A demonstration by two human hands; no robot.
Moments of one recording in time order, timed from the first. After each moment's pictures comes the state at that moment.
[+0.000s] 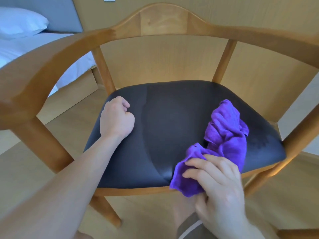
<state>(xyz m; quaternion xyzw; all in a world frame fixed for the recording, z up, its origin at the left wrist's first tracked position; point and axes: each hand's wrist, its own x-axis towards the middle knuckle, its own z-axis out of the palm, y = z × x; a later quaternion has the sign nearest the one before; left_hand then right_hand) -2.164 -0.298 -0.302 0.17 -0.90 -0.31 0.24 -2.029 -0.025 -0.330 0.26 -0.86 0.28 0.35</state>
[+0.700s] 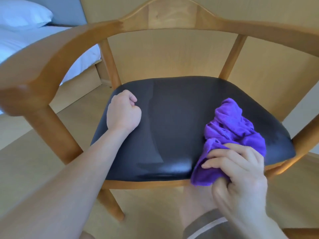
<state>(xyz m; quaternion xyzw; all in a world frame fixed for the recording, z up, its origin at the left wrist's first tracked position) -2.161 -0.301 -0.303 0.16 -0.90 -0.32 0.25 -2.031 -0.028 -0.319 0.19 -0.85 0.31 0.38</state>
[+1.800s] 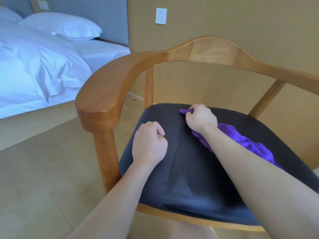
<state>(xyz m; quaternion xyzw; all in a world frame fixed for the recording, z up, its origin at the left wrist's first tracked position) -2.126 -0.305 -0.304 0.16 -0.87 -0.36 0.30 -2.295 -0.174 -0.279 0.13 -0.96 0.22 0.05</state>
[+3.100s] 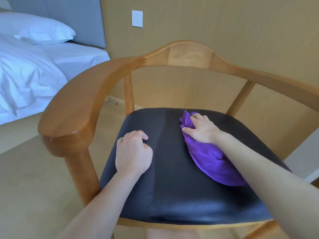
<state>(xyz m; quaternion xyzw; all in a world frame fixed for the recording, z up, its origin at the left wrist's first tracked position) -2.136 -0.302 -0.309 0.18 -0.90 -0.30 0.24 -2.281 -0.101 -0.257 0.20 -0.97 0.12 -0.09</state>
